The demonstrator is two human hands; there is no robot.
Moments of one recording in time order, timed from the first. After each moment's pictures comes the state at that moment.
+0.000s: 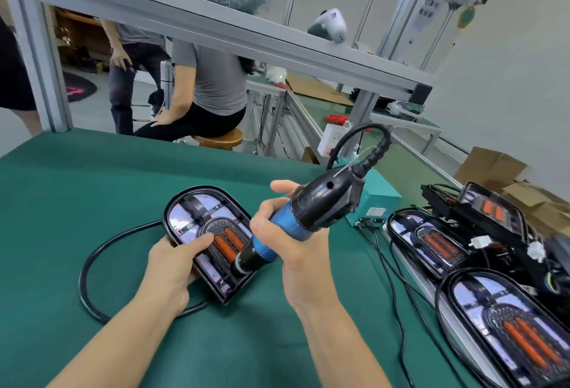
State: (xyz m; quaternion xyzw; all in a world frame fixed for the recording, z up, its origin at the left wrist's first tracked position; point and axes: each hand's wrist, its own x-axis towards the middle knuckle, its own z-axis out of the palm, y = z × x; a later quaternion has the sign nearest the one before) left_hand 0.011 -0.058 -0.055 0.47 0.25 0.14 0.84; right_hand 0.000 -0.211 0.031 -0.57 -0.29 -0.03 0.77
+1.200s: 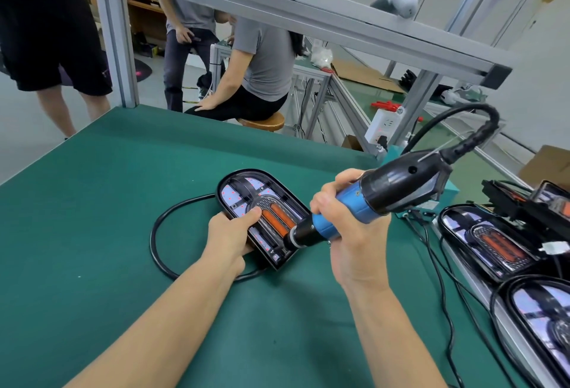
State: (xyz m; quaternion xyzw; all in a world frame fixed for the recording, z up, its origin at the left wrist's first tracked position) left_hand 0.012 -0.060 -0.059 0.44 0.29 0.12 0.84; right_hand -0.003 -0.207 0.025 -0.56 -0.26 -0.07 0.79
